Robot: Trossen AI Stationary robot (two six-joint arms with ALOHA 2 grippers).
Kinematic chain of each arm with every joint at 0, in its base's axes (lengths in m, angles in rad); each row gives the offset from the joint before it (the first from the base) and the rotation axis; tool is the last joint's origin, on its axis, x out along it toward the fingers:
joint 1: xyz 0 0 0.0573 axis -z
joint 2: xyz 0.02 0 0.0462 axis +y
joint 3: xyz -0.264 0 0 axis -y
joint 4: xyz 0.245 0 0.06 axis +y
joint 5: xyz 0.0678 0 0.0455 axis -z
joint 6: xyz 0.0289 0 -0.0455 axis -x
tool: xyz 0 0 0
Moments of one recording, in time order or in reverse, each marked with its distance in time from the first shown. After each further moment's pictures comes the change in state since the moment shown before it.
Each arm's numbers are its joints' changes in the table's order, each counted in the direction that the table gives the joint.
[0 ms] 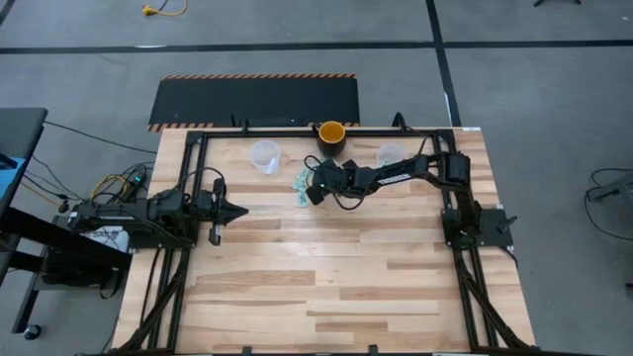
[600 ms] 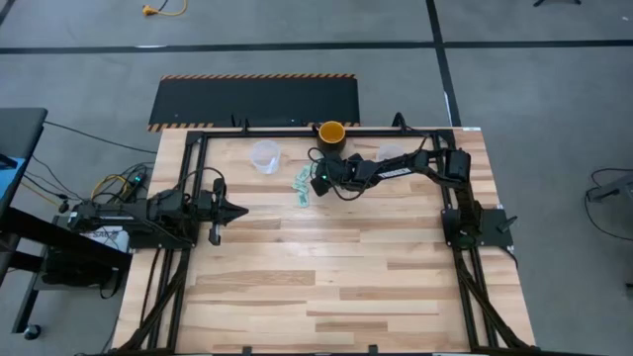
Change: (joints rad) left arm 0.000 0.000 0.000 0.000 -0.003 0.000; right arm 0.059 0.000 -0.001 0.042 0.039 0.004
